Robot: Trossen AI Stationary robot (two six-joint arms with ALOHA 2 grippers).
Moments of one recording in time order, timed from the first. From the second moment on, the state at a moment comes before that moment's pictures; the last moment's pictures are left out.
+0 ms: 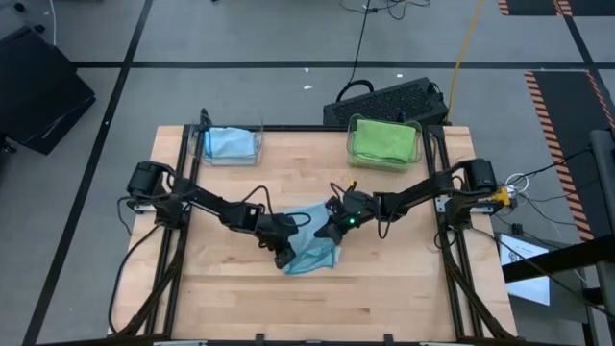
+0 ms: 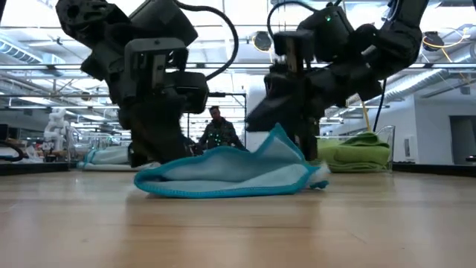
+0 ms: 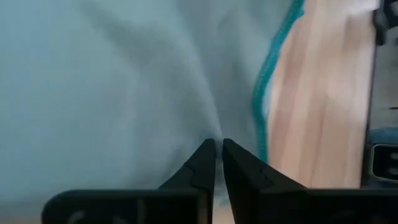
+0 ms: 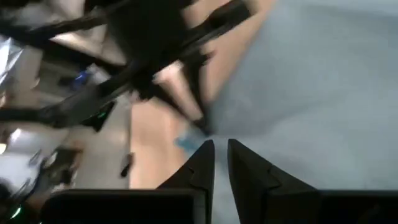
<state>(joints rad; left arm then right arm) -0.17 1.75 0.80 0.11 0.26 -0.75 0.03 1.77 0.66 0.66 -0.30 0.92</state>
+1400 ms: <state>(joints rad) -0.02 1.56 0.79 -0.07 -0.03 -0.64 0.19 1.62 0.80 0.29 -0.03 0.89</state>
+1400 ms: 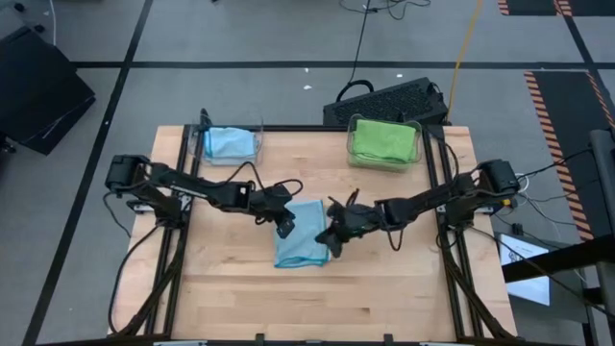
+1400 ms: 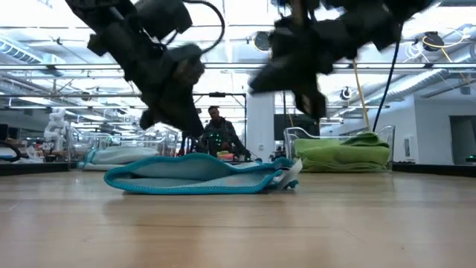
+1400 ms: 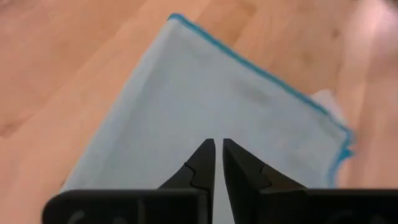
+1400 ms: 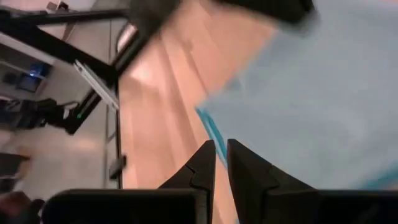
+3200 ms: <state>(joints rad) -0.19 1.63 0.80 0.20 -0.02 -0.79 0.02 1.58 0.89 -0.15 -0.15 0.64</state>
